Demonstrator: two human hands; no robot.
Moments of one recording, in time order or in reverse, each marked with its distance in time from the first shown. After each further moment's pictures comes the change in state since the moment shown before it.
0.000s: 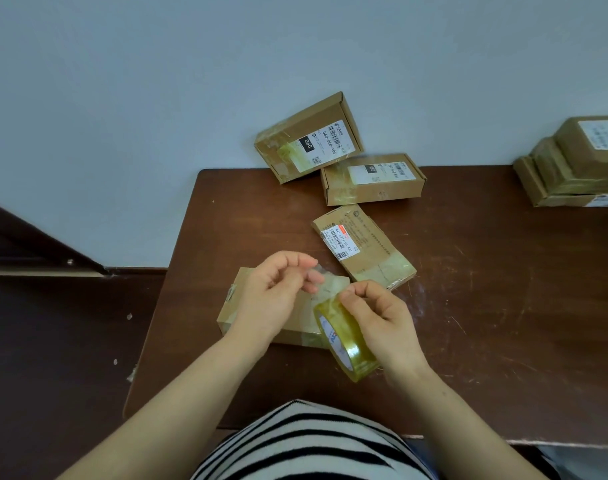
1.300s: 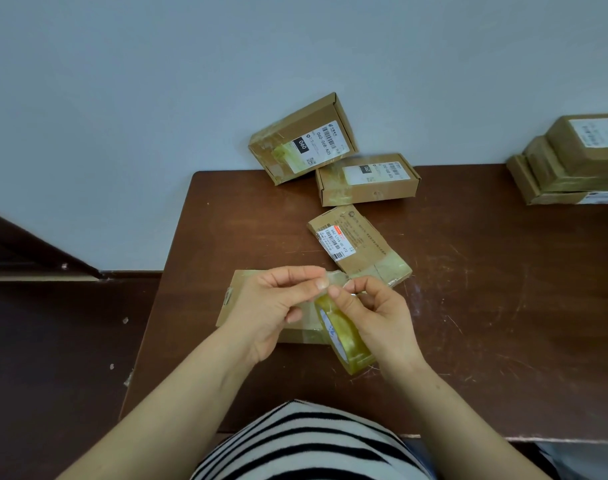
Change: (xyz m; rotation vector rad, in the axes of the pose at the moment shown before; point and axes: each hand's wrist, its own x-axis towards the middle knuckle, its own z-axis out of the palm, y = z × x) left_hand 0.002 0.004 0.003 -0.321 -0.097 -0.345; right_hand 0.003 -0.005 0.000 0.049 0.011 -0.011
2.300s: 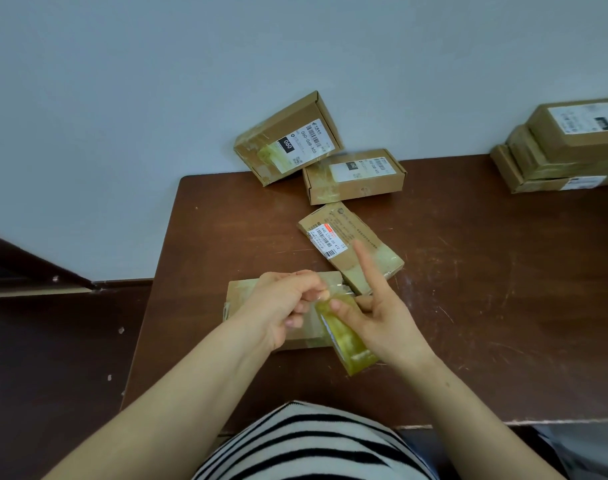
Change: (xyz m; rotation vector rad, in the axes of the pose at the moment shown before) left_hand 0.015 0.004 0.024 0.159 0.131 -0.287; right_hand 0.001 0.011 -0.028 -0.252 -0.172 -0.156
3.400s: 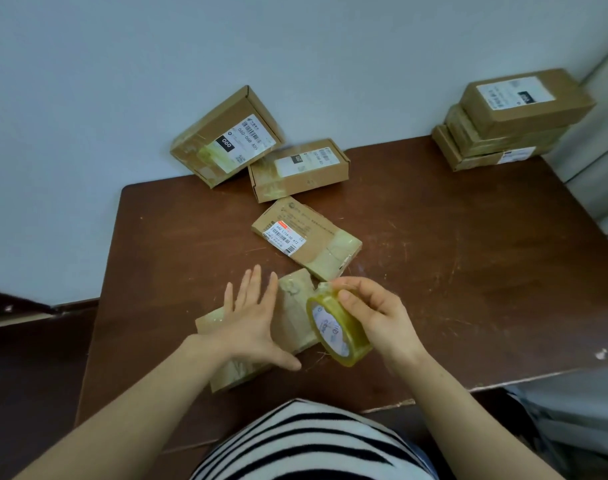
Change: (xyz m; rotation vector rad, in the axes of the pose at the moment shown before) left_hand 0.066 -0.052 0.002 1.546 -0.206 0.368; right_hand -0.024 0.022 -0.048 0.355 0.218 0.188
